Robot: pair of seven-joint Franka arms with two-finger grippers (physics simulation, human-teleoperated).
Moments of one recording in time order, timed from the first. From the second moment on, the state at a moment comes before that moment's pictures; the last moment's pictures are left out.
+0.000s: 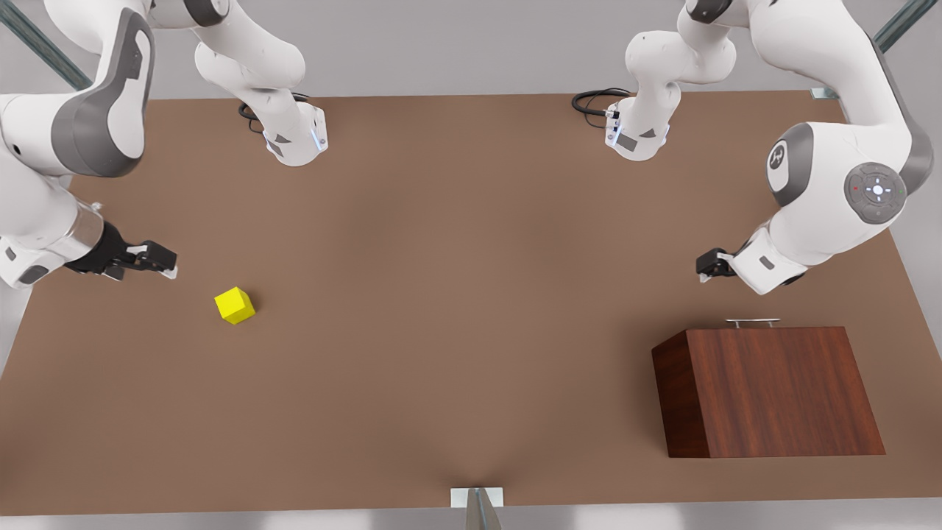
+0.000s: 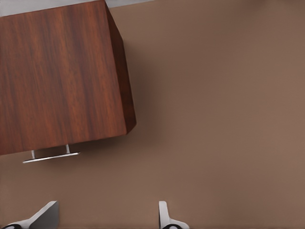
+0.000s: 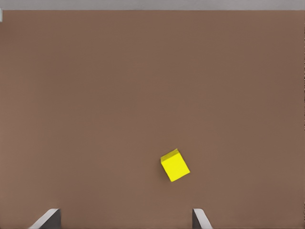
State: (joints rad) left arm -0.15 0.23 0.05 -1.42 0.00 1.60 0.06; right arm -0.08 0.19 0.06 -1.34 0.01 1.52 -0.04
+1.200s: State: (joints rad) left arm -0.12 0.08 0.26 -2.34 -0.45 2.71 -0.88; right arm -0.05 0.34 -0.09 -2.14 0.05 2.42 -1.02
